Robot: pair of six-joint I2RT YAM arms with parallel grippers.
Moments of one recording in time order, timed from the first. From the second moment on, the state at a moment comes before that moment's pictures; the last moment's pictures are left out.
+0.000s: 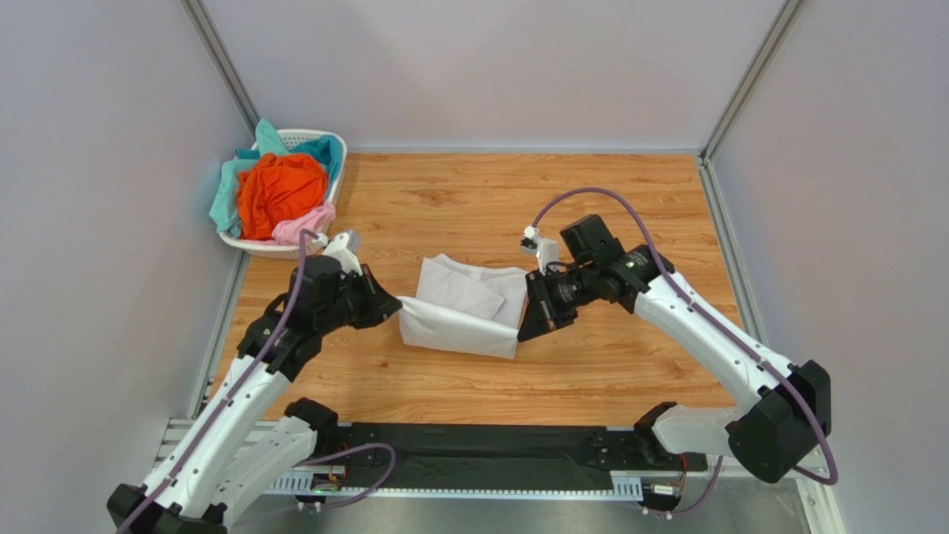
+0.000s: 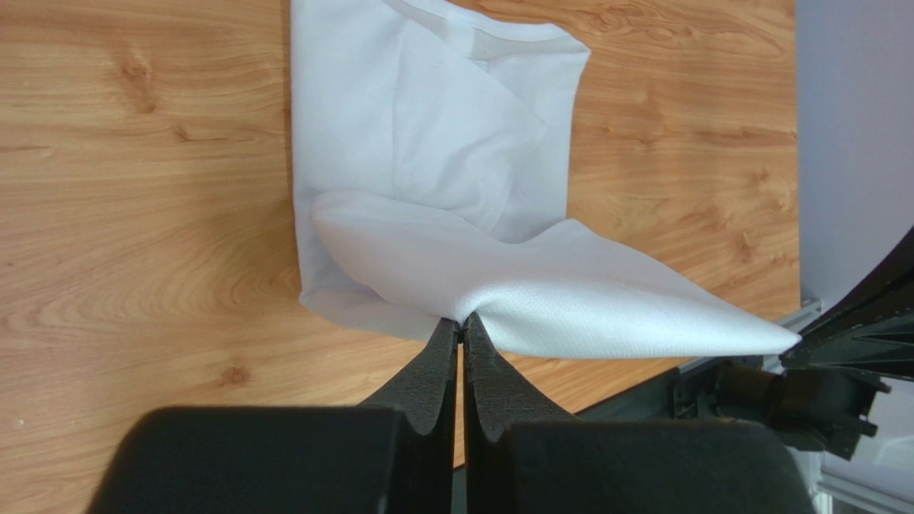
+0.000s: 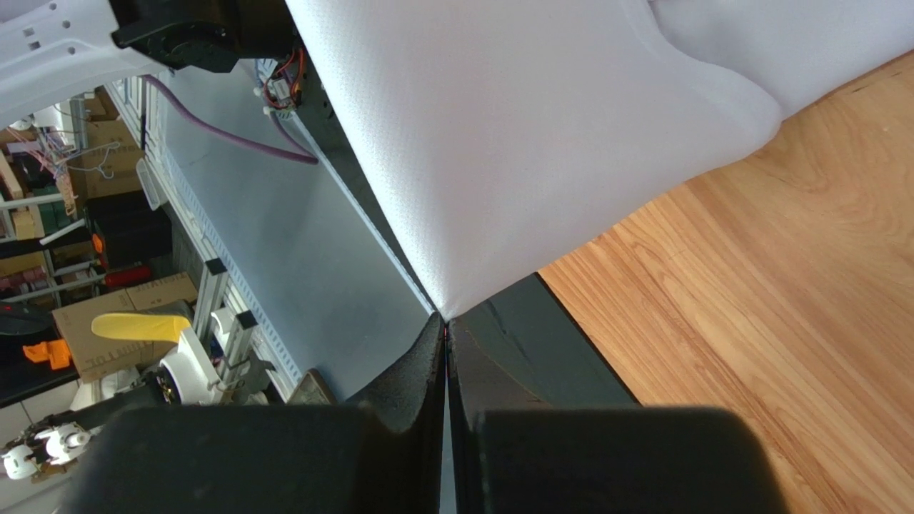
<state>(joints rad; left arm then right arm) -0.42 0.72 0.74 -0.60 0.16 -0.62 0.60 1.25 1.10 -0.86 -0.69 0.29</state>
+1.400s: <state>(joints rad) -0.38 1.46 1.07 -0.29 0.00 -0.57 0.45 1.60 1.31 -0.66 -0.25 0.30</state>
